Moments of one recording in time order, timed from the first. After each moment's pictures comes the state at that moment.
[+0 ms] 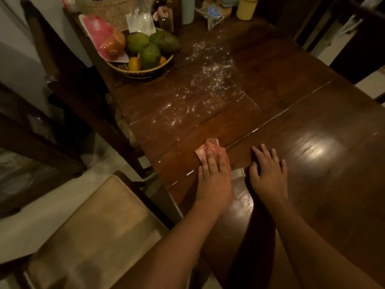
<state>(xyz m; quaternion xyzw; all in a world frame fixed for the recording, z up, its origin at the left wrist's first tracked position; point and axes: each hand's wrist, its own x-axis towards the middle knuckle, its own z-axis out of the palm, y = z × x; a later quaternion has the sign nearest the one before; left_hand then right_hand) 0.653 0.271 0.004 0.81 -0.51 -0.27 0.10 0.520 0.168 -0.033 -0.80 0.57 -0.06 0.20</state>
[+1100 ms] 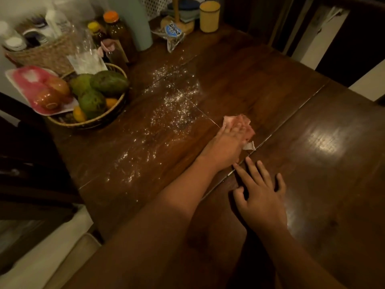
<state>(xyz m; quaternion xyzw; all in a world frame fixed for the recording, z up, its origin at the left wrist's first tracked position) 0.690 -0.010 -0.033 0.65 -0.75 -0.11 0.05 0.522 0.075 -0.037 -0.82 0.55 -0.03 0.18</state>
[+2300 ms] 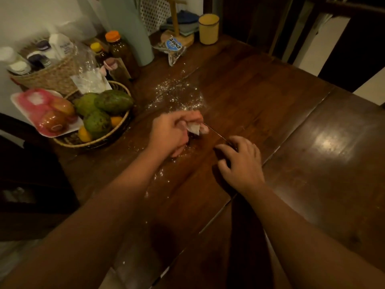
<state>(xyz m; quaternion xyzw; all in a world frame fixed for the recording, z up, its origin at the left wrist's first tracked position) 0.824 0.015 0.036 0.74 -0.50 -0.24 0.37 0.608 -0.008 -0.021 -0.83 0.50 -0.05 0.22</state>
